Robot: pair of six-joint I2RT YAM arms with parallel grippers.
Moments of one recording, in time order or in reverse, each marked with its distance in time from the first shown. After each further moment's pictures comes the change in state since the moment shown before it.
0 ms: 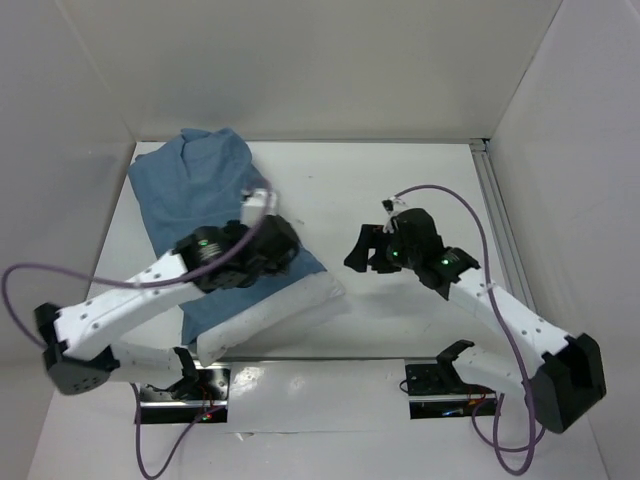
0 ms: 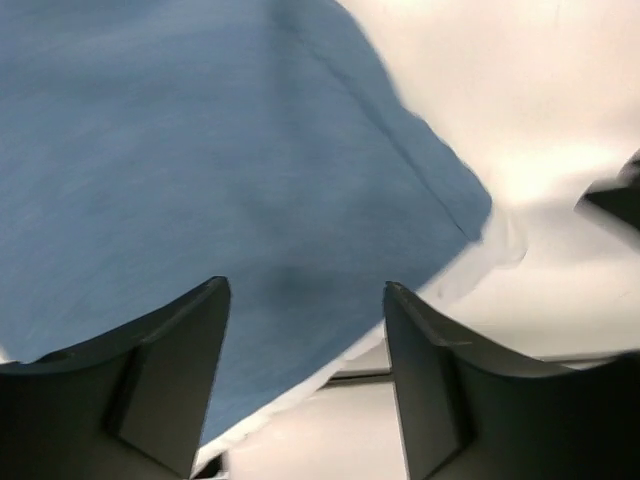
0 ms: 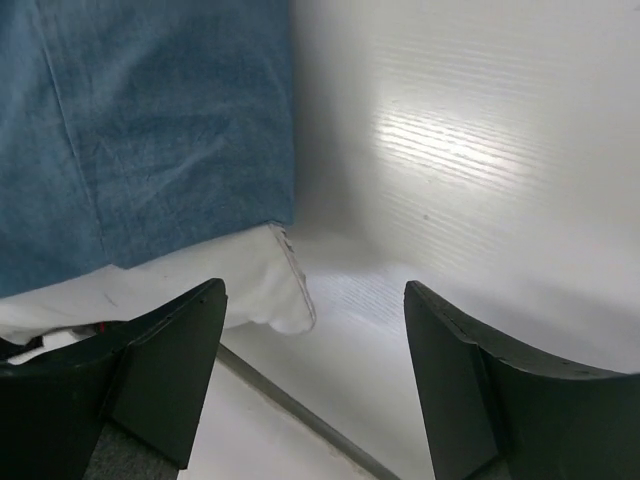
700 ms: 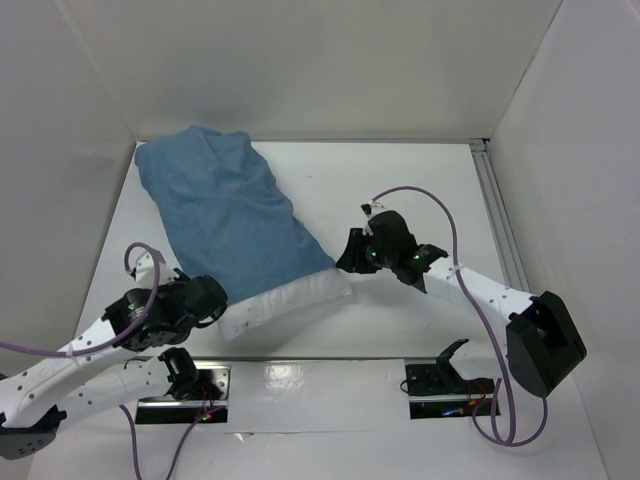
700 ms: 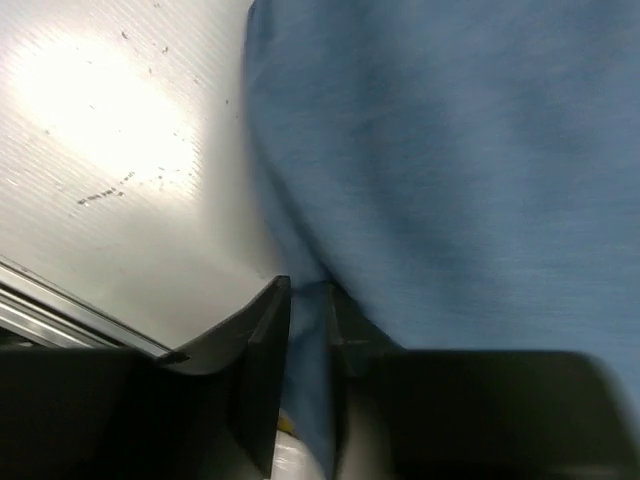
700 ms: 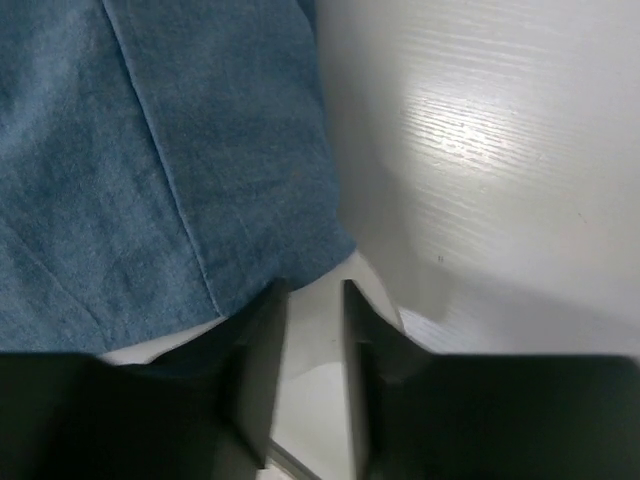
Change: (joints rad) left arm 0.058 -0.489 -0.549 -0.161 -0.173 -0.775; right arm 0.070 0.169 -0.025 0.173 0.072 0.052
